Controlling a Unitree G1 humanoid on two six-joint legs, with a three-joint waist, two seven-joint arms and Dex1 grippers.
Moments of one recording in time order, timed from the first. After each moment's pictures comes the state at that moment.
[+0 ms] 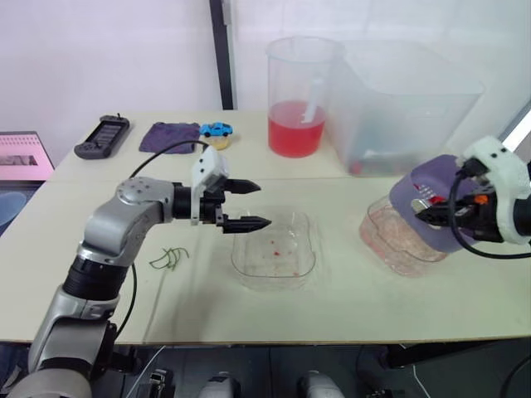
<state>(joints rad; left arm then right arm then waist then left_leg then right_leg) -0.76 0.62 -0.11 -0.08 -0.49 0.62 -1.11 -0.57 -1.25 -0.44 -0.37 1.09 1.61 0.43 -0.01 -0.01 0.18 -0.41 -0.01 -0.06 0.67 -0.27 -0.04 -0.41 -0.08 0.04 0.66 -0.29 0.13</state>
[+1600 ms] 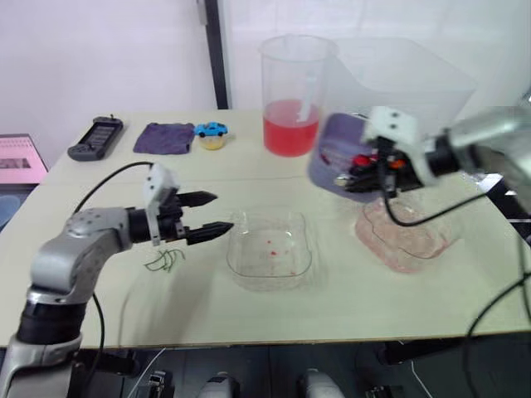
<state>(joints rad) -0.44 0.71 0.16 -0.24 -0.58 0.68 -0.98 -1.27 -1.05 0.54 -0.01 0.40 0.87 1.21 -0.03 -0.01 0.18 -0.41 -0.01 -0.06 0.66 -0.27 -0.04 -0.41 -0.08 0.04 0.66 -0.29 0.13</state>
